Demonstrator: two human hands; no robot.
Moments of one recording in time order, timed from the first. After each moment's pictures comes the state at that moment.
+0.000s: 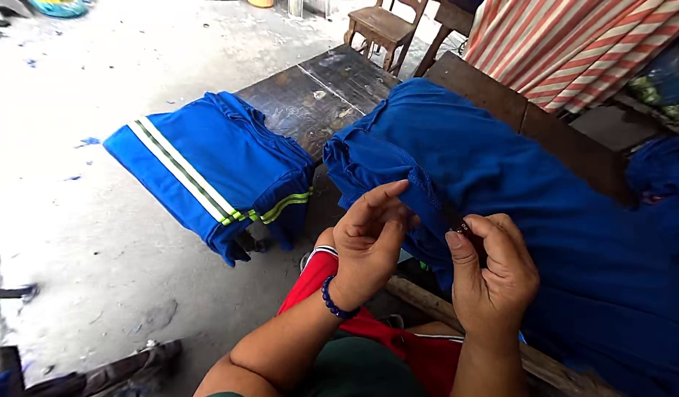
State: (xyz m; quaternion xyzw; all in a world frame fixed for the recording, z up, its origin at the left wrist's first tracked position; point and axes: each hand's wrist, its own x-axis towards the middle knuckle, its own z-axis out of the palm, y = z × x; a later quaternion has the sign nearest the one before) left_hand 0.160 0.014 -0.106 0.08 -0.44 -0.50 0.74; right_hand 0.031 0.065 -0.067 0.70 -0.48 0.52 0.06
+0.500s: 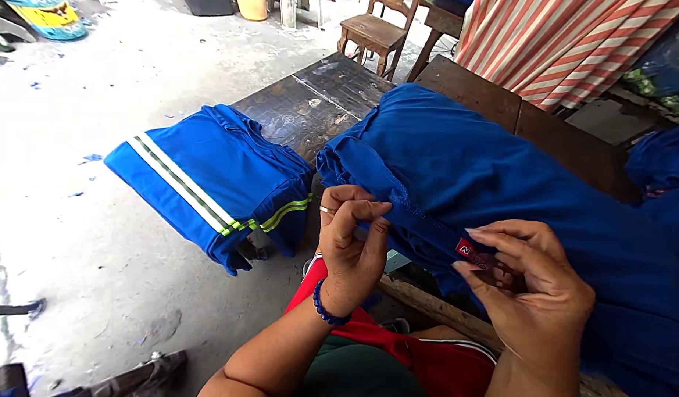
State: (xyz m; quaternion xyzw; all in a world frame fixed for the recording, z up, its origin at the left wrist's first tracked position) left_hand 0.170 0.000 -0.110 0.18 -0.55 -0.29 0.76; right_hand 0.001 0.082 -0.052 0.69 -0.49 0.53 -0.06
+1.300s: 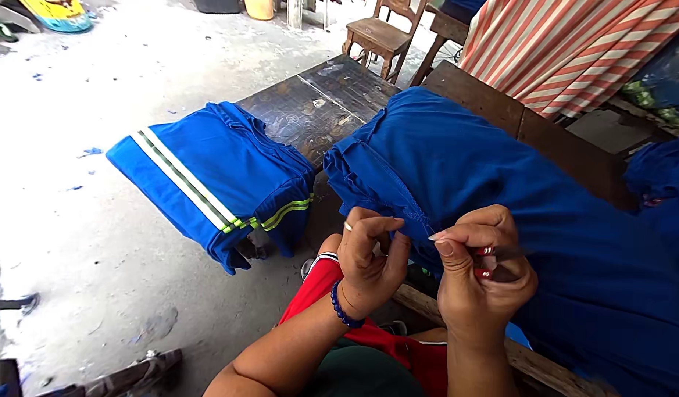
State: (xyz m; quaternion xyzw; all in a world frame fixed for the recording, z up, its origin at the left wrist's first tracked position) left_hand 0.153 0.009 -0.124 0.18 -0.54 -0.24 0.78; right_hand 0.059 0.050 -0.063 0.66 -0.36 0.65 -0.08
